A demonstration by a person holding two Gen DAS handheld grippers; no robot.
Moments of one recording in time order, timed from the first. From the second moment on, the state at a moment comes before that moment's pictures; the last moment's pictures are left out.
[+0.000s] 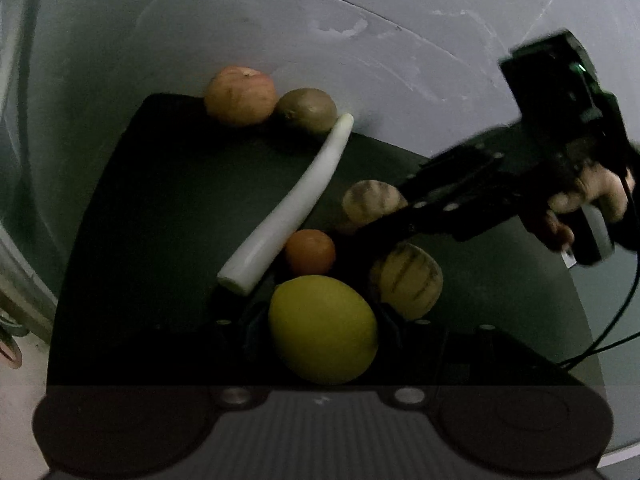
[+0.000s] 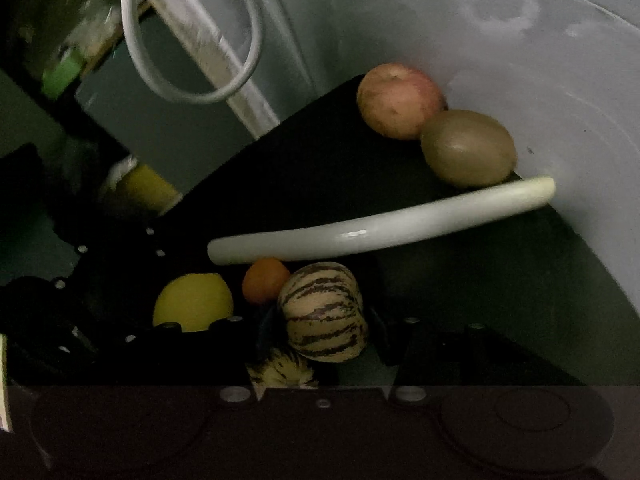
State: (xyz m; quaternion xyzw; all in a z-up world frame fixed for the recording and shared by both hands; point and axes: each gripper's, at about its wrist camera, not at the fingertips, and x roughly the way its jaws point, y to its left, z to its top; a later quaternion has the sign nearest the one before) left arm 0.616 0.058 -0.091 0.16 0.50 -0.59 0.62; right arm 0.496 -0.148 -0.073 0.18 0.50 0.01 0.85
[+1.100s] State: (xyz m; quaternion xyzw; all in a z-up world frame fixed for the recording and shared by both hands) left arm 0.579 0.136 -0.035 0.14 0.49 -0.65 0.56; right arm 0.292 -0.009 -0.010 0.28 0.41 -0.12 0.86
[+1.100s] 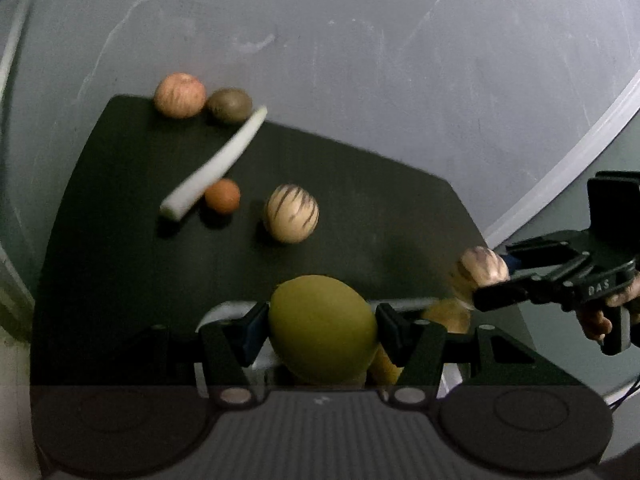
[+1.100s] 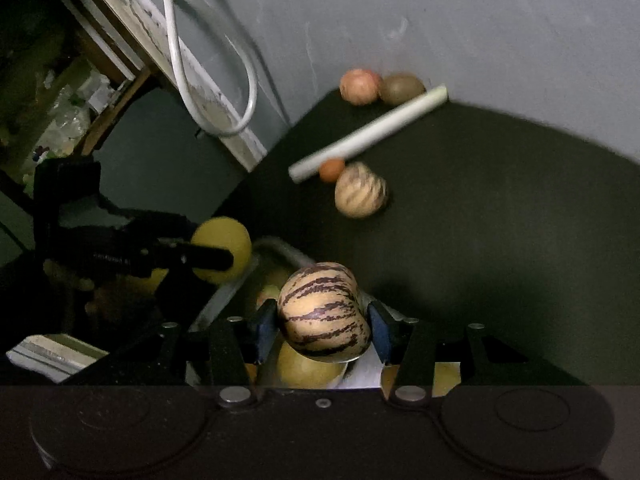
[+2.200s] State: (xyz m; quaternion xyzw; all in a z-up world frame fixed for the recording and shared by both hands) left arm 0.560 0.161 -0.066 0.26 0.50 -0.64 0.52; right arm 0.288 0.059 -0.083 0.16 0.55 -0.14 0.81
